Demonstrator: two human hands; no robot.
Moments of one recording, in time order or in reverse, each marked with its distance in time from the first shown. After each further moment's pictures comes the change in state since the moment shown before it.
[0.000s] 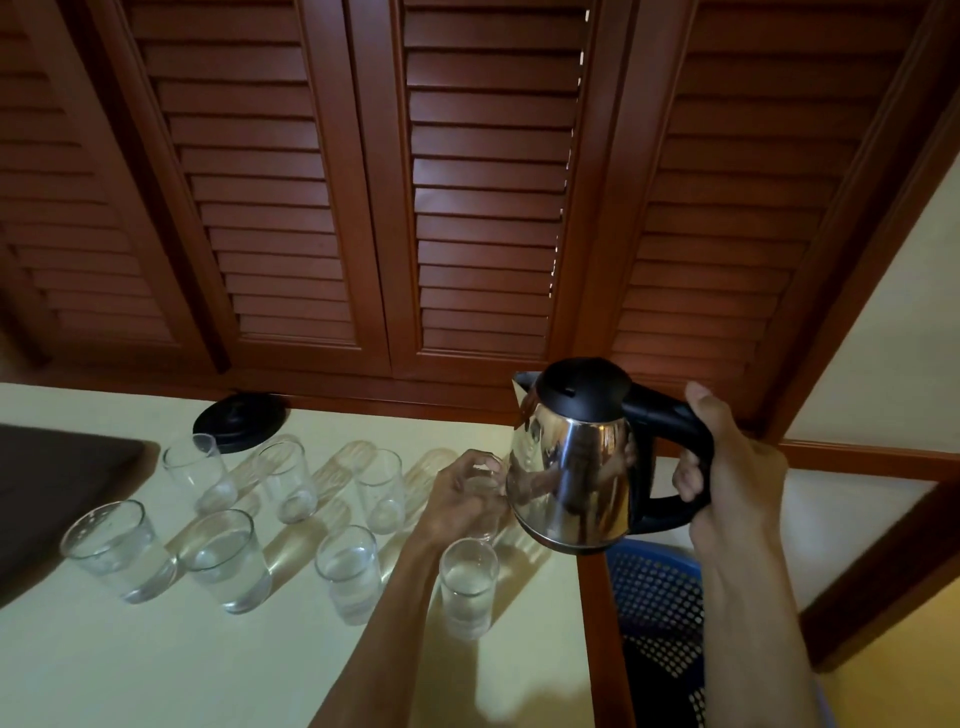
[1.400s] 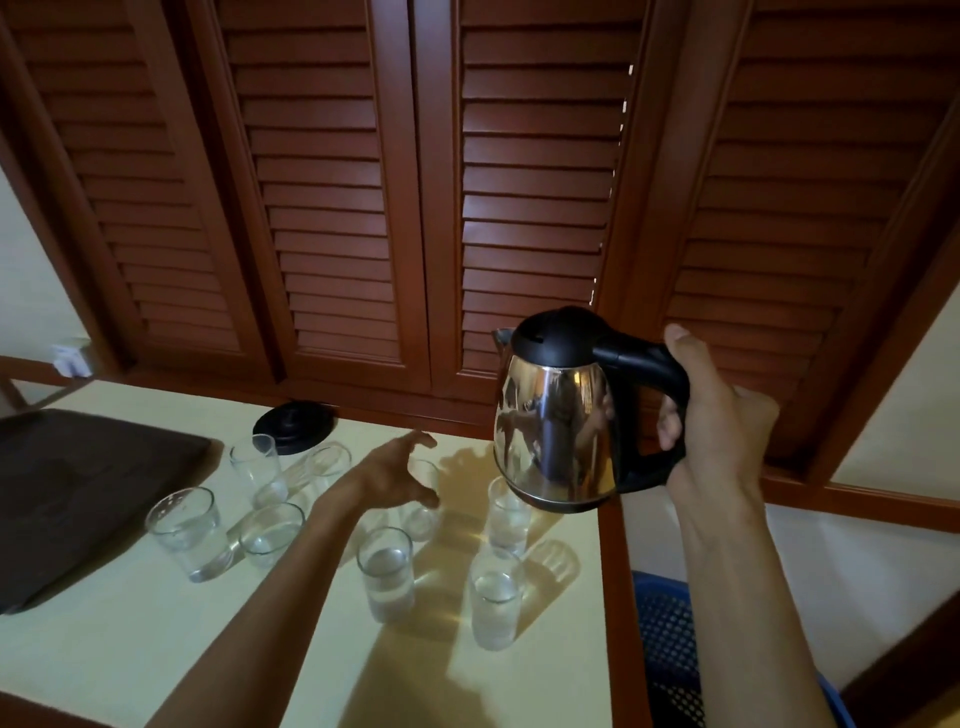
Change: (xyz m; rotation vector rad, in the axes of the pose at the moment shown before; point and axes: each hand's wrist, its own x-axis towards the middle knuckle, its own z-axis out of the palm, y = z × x) left_hand 0.002 0.062 -0.117 0.910 0.008 -0.170; right_hand -0.017 -0.043 0.068 0.039 -0.078 -0.099
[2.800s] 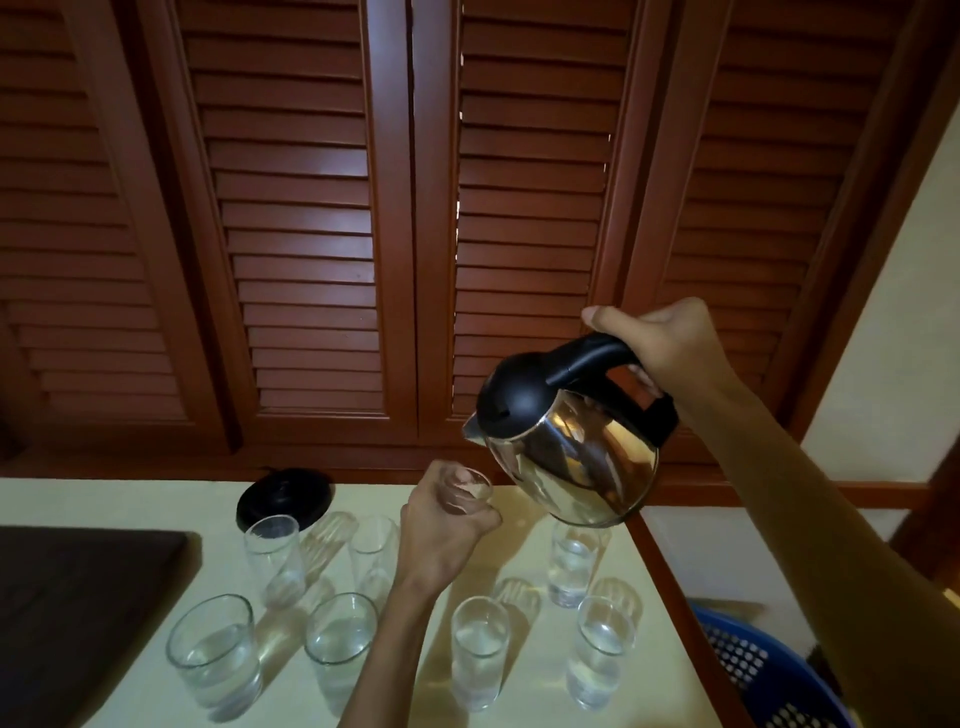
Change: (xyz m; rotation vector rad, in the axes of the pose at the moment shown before) left_hand -0.022 -0.017 -0.017 -0.724 0.272 0.166; right_hand -0.012 -0.021 0.133 -0.643 -0.235 -0.355
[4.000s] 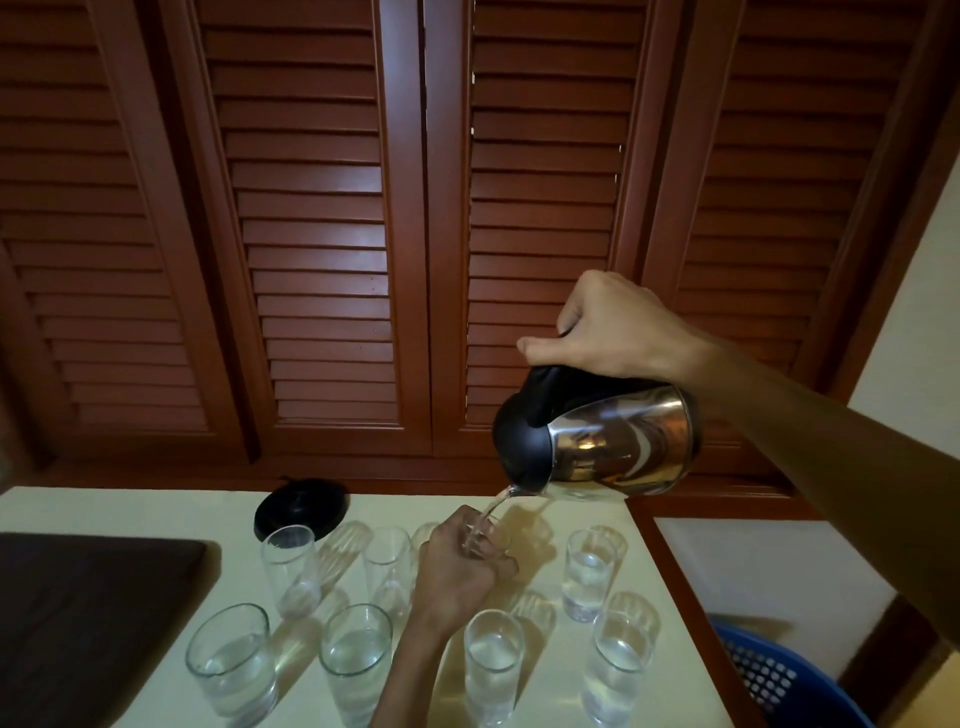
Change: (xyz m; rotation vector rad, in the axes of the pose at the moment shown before) left_hand -0.012 -0.023 0.005 0.106 -0.083 -0.025; right_hand 0.026 -0.046 0.026 -0.734 -0.397 -0.416
